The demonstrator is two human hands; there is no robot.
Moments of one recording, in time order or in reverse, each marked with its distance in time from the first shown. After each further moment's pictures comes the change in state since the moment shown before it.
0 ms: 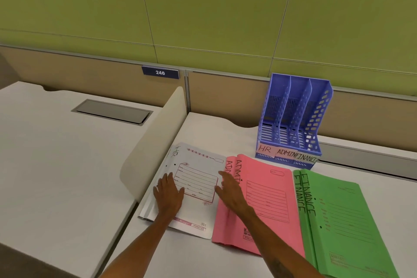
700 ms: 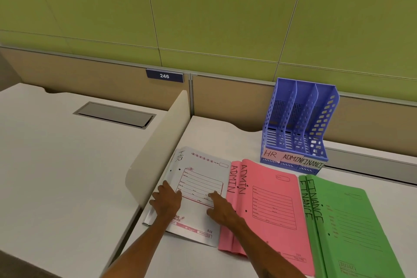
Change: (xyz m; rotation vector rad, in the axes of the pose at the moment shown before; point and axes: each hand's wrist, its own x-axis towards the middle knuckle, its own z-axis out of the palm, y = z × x) left_hand 0.011 -0.006 -0.024 0.036 -0.120 -0.227; right_hand -0.006 -0.017 0.044 -0.215 -0.283 0.078
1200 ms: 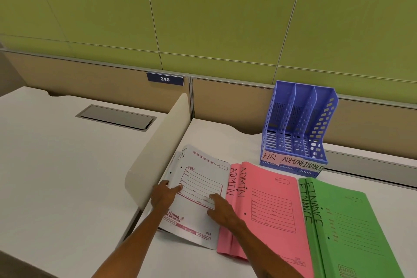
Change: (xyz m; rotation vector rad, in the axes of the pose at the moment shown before) left_hand 0.020 0.001 -0.020 -0.414 -0.064 -0.088; right_hand -0.001 0.000 -0.008 0.049 0.025 0.019
